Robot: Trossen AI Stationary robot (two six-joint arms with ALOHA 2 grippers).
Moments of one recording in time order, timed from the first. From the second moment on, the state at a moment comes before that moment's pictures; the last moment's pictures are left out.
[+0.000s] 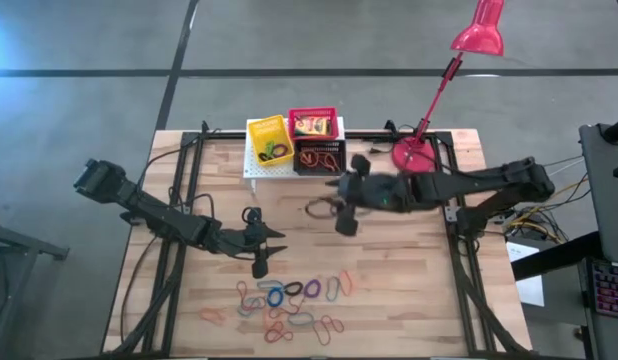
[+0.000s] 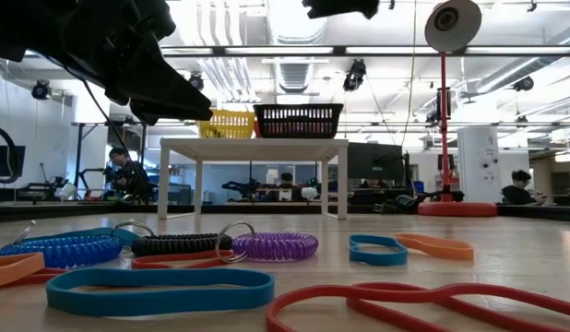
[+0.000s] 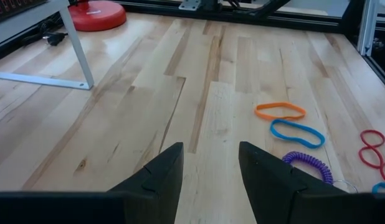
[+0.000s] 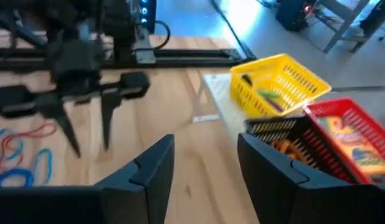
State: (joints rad) left arm -0.38 1.33 0.48 0.35 -0.46 -0.29; right arm 0.14 1.43 1.30 -0.37 0.43 0.07
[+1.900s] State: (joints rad) left arm -0.38 1.33 0.48 0.35 -0.46 -0.29; right arm 0.46 1.82 0.76 0.20 0.16 0.34
